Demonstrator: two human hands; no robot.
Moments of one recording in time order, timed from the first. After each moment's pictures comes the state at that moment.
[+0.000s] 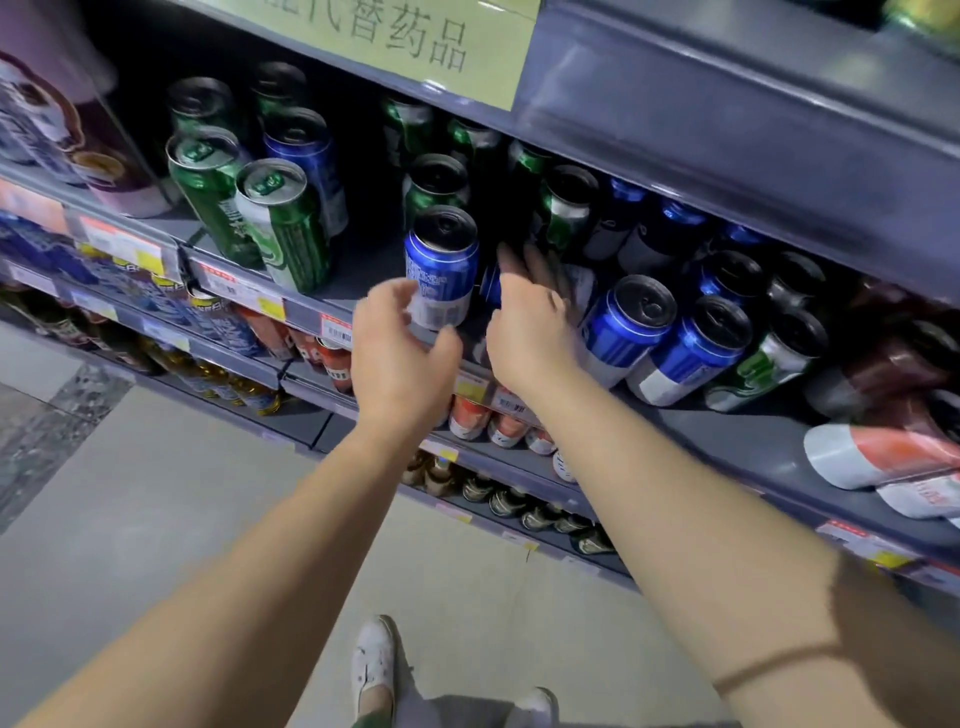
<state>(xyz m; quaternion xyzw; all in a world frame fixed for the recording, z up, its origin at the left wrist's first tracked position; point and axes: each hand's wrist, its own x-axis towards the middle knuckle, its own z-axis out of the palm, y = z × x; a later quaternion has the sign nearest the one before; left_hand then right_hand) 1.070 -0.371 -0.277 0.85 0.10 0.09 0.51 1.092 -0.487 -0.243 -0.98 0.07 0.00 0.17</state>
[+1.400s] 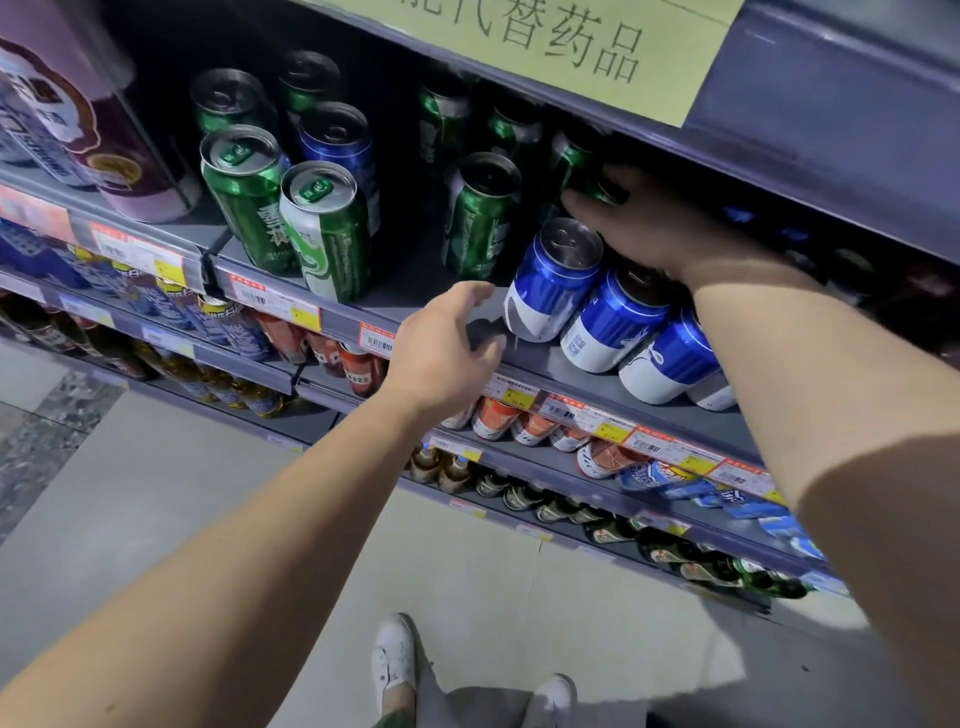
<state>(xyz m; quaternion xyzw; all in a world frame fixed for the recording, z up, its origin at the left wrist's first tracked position) 1.108 -0.333 -0.284 0.88 -0.08 -0.08 0.46 1.163 -0.520 -0.181 -0.96 0.11 0.10 0.25</state>
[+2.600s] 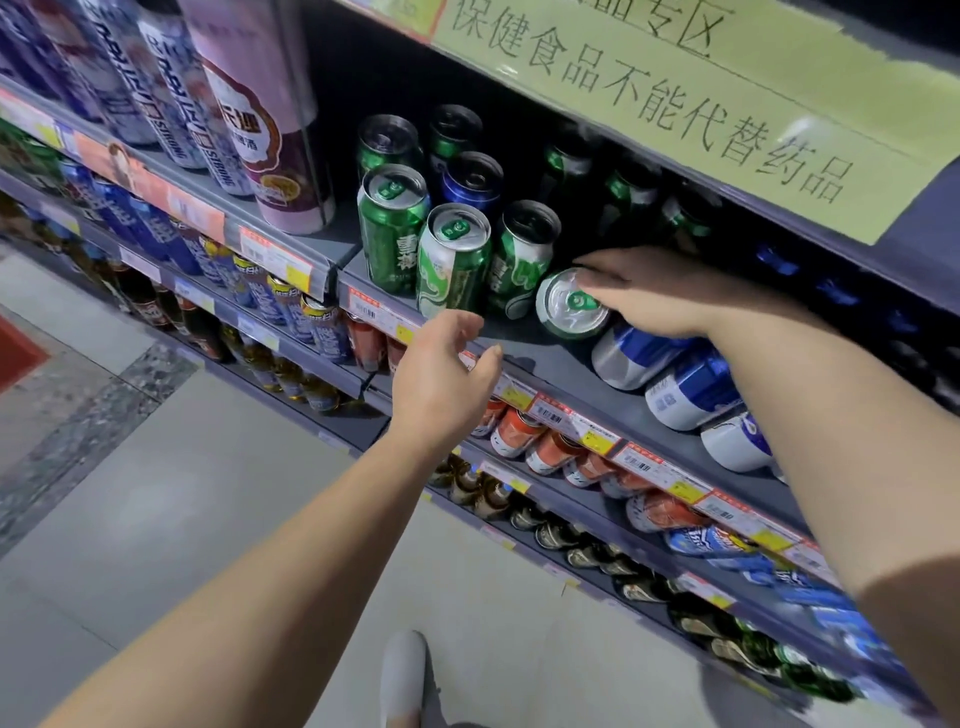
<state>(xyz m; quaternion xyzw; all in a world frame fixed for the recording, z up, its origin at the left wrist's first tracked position) 1.100 -0.265 -0.281 0.86 0.08 0.03 0.50 1.172 -0.442 -0.173 -0.96 -0.08 0.23 0.11</state>
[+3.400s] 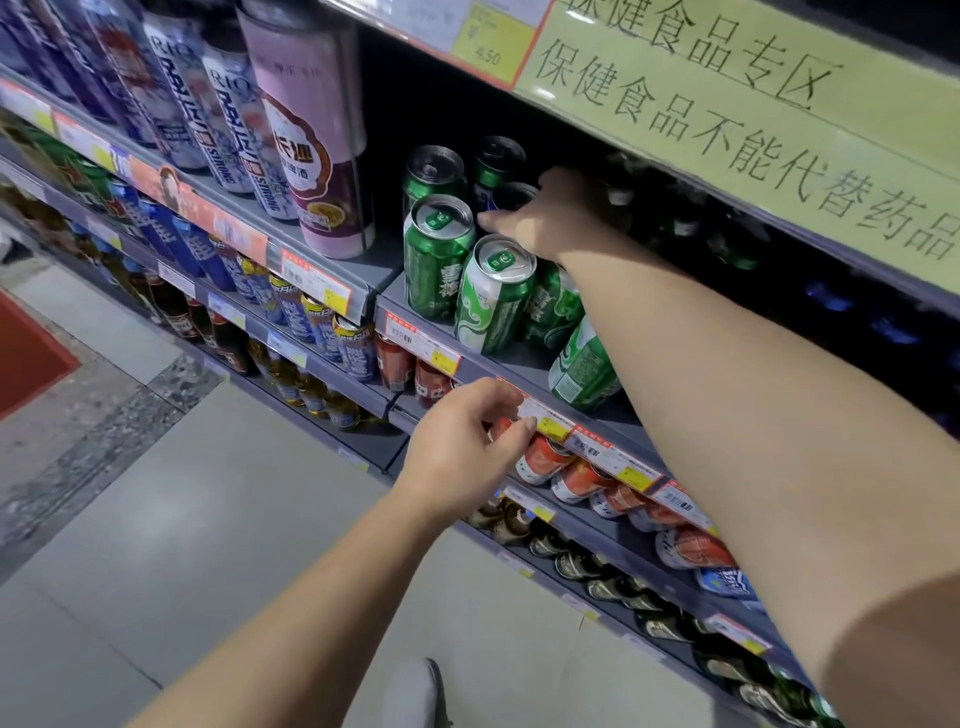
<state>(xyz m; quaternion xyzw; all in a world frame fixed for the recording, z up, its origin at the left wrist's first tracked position) 1.077 -0.240 -0.289 0.86 0.02 -0.04 0.51 1.257 -0.325 -0.195 -0.98 0.05 0.05 0.20</state>
